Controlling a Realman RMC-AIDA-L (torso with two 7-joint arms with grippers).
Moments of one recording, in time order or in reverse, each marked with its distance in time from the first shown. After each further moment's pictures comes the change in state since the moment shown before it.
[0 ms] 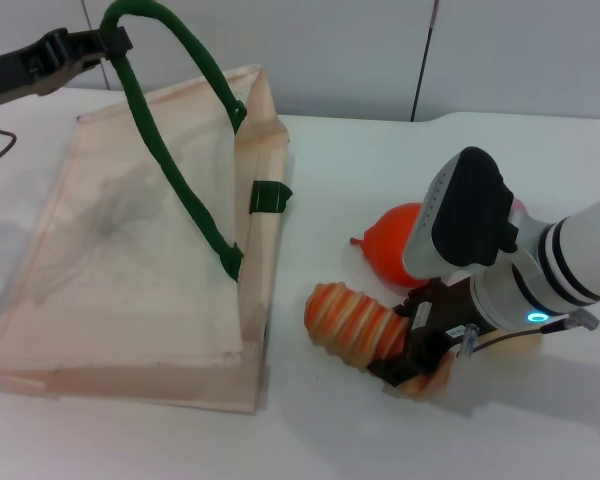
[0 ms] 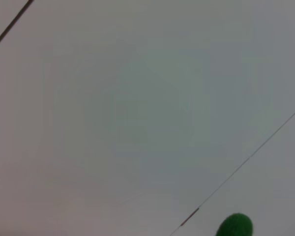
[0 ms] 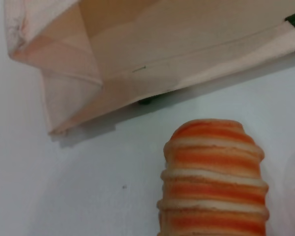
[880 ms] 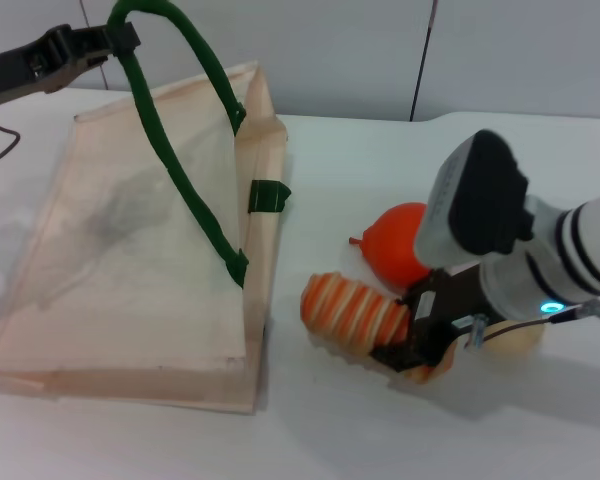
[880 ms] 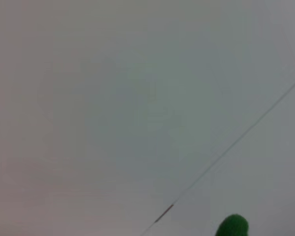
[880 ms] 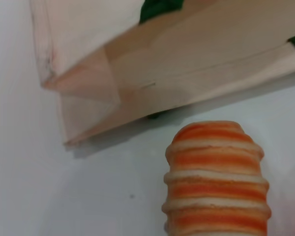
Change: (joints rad) left arm 0.000 0.001 0.000 0.000 -0.012 -0.062 -0.006; right arm -0.040 -0.004 0.054 -0.116 -0.014 -0.075 -0.017
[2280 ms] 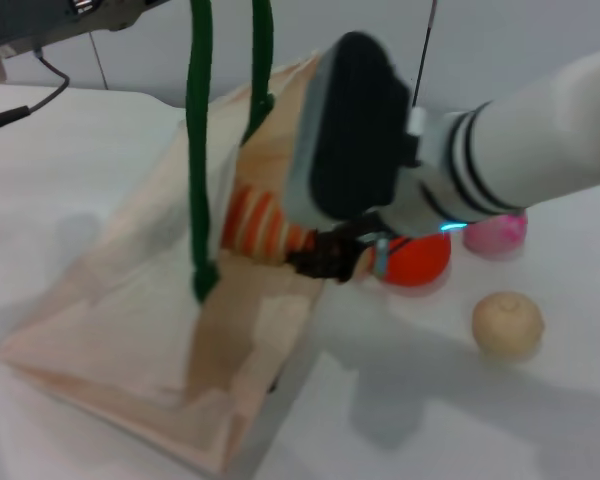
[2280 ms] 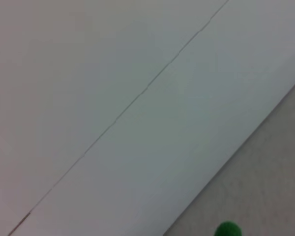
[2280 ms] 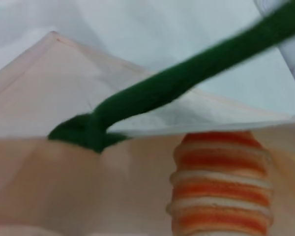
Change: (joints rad) left arm -0.103 0.001 0.010 0.000 -0.062 -0.249 -0.035; right arm 0.162 0.008 -0.173 -0.288 -0.207 0.027 0.209
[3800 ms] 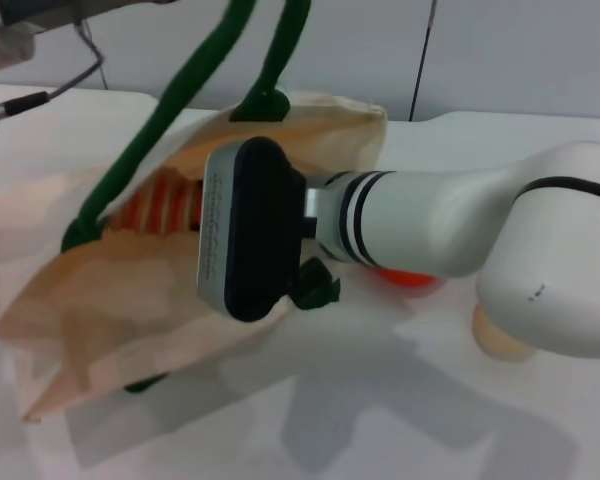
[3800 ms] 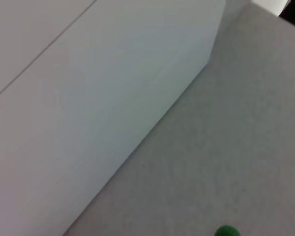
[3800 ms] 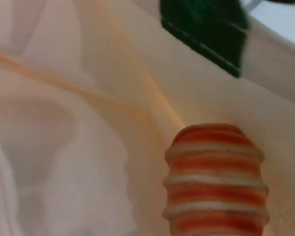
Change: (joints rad) left arm -0.067 -0.023 -0.008 -0.002 -0.036 -0.201 -0.030; right arm 0.090 0.010 -0.405 0.278 -0.142 0.730 0.118
